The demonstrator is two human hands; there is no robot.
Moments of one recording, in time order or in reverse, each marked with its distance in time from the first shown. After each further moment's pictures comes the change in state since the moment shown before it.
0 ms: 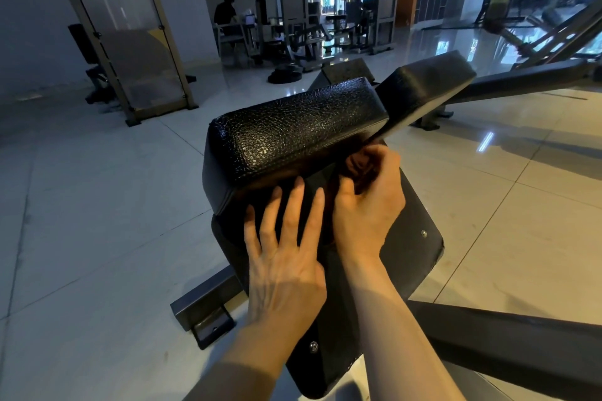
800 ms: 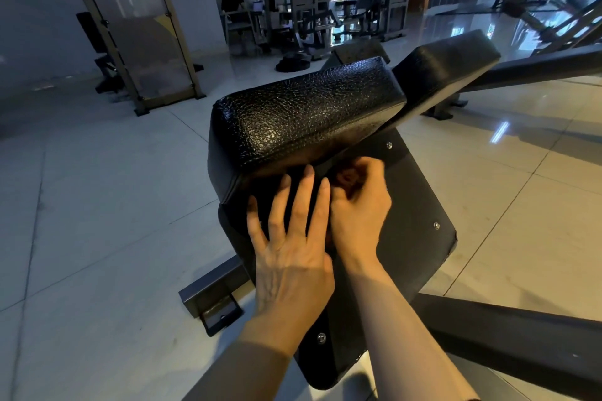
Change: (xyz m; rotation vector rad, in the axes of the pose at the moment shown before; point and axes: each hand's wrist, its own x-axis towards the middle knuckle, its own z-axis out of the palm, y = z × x) left_hand -0.001 -0.002 0.005 -0.004 0.015 -0.006; right_hand -0.019 0.032 0.012 0.016 -0.207 0.225
